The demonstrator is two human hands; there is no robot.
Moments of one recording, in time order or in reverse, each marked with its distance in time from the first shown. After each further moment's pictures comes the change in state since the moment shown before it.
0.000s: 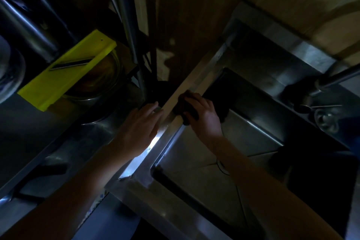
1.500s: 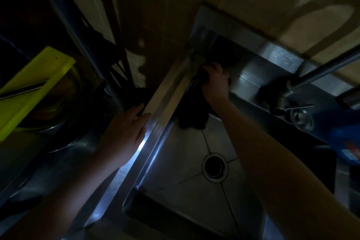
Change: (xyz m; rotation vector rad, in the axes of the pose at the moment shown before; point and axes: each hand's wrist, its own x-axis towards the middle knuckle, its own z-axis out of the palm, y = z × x) left_hand 0.070 0.017 -0.007 -0.093 -0.092 0.063; right_hand 0.118 0.104 -0.067 -0.212 0.104 0.383
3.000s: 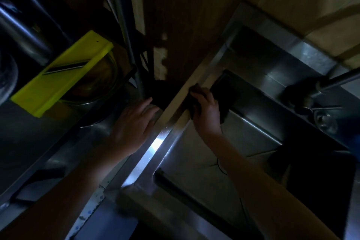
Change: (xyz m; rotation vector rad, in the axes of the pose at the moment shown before) left_hand -0.059 -0.025 -0.017 -0.029 0.019 -0.155; right_hand -0.135 -0.077 0.039 0.283 -0.051 -0.171
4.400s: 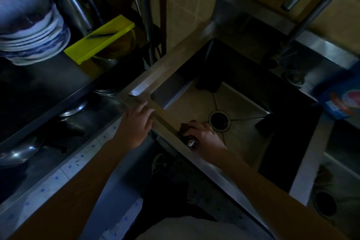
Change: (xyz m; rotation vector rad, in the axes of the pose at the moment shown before) left_hand -0.213 0.108 0.071 0.068 0.000 -0.279; right_hand -0.278 0.032 -0.084 -0.202 -0.521 -0.282
